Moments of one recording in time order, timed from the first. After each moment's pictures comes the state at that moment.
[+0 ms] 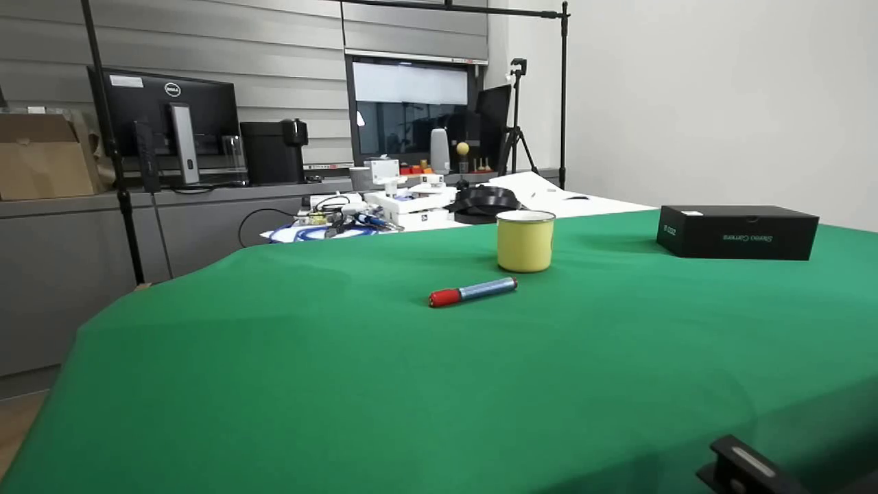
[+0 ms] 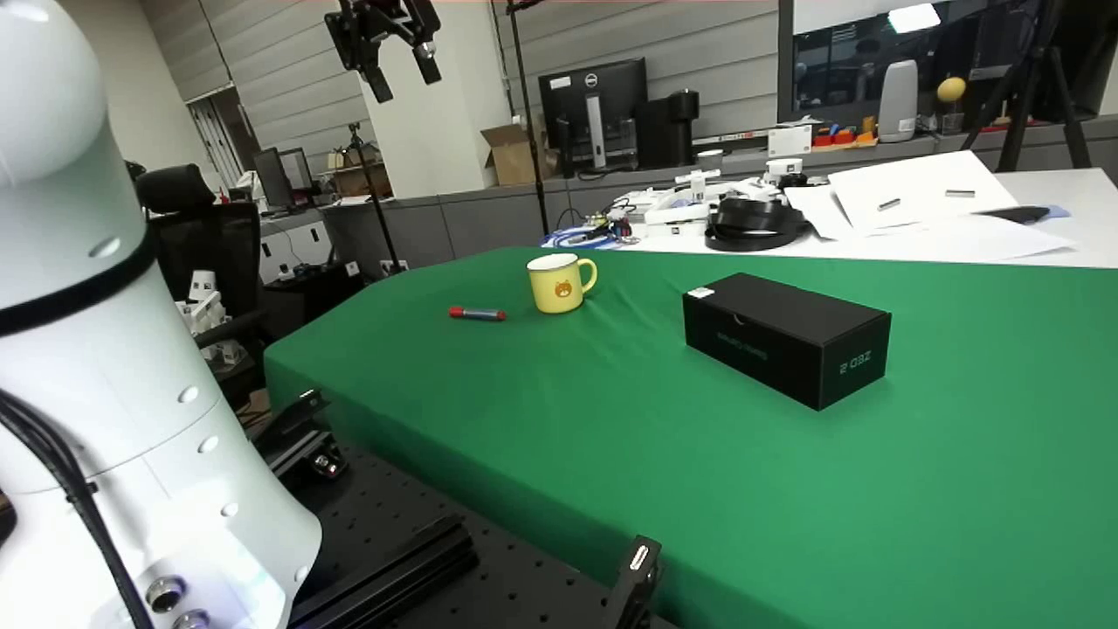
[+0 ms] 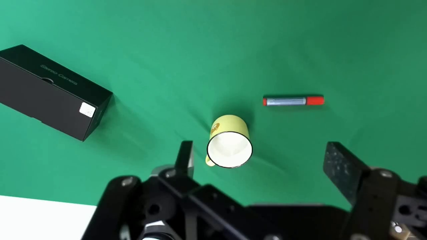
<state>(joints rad) 0.10 -0.67 0.21 -2.56 0.06 2.09 0.17</state>
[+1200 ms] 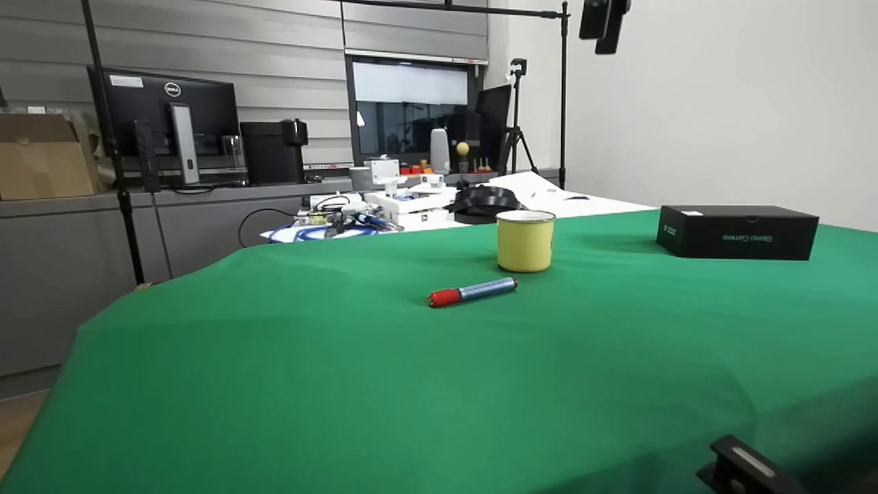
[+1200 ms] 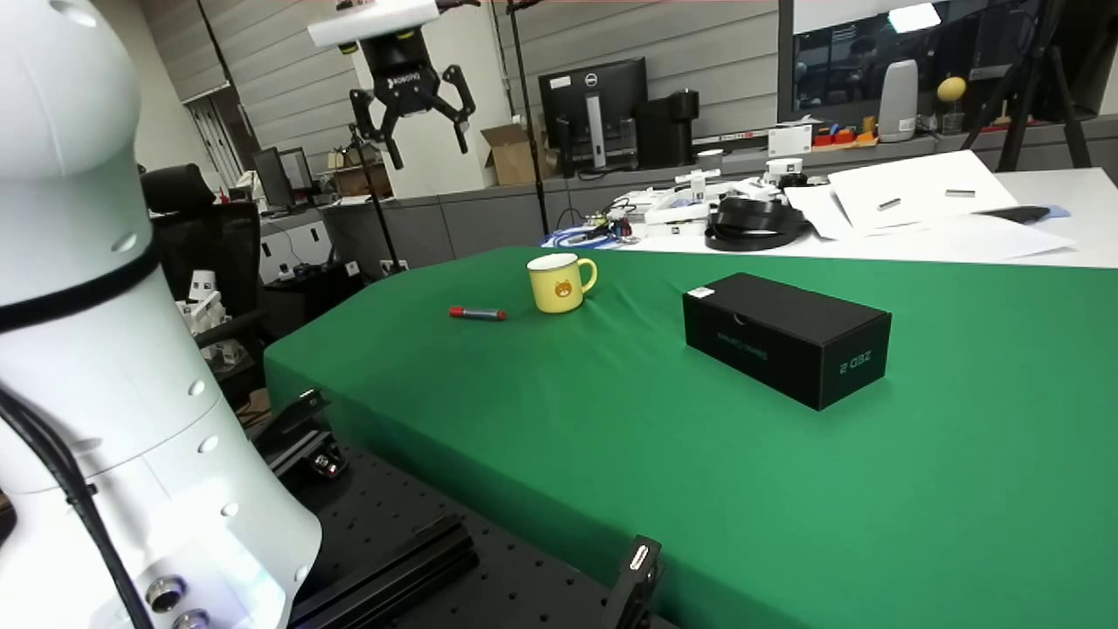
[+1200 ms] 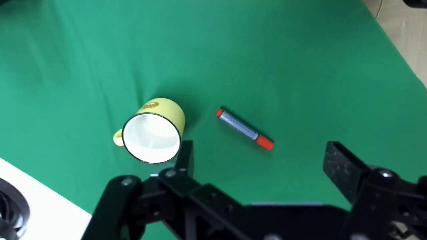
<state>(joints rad) 0.24 -0.39 0.11 -2.55 0.06 2.31 -0.43</state>
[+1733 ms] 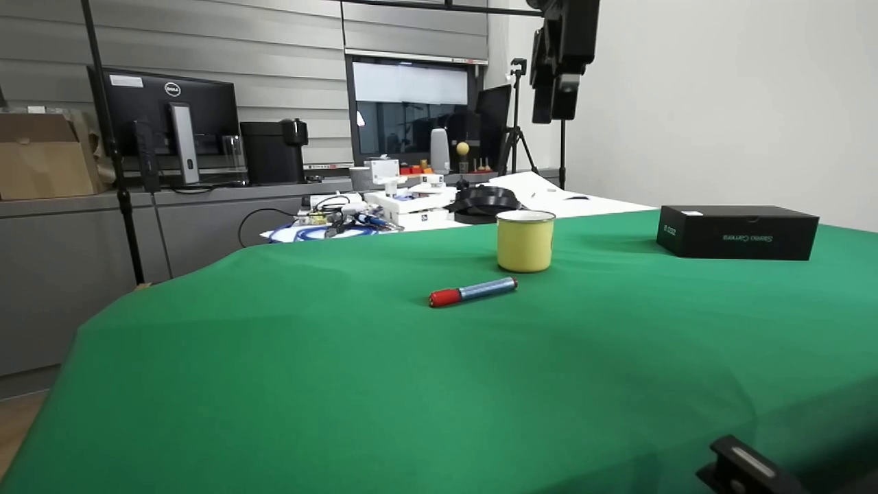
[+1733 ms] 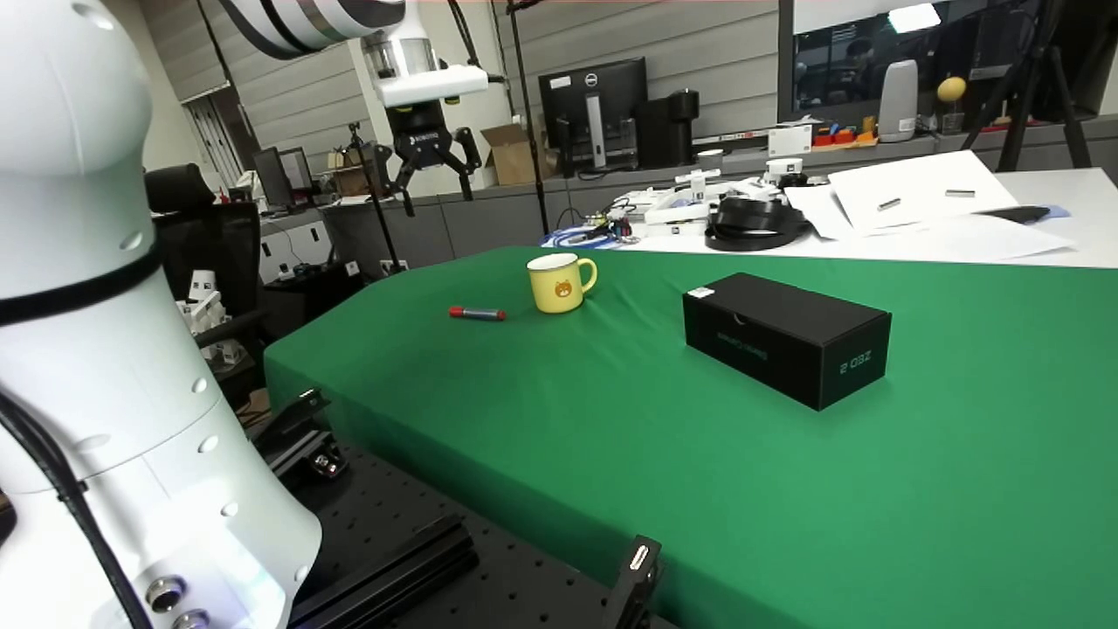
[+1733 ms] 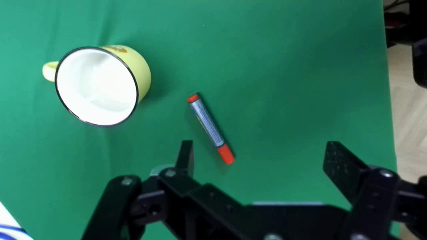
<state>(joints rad) 0.30 -0.14 0.10 -2.47 0.06 2.41 -0.86</state>
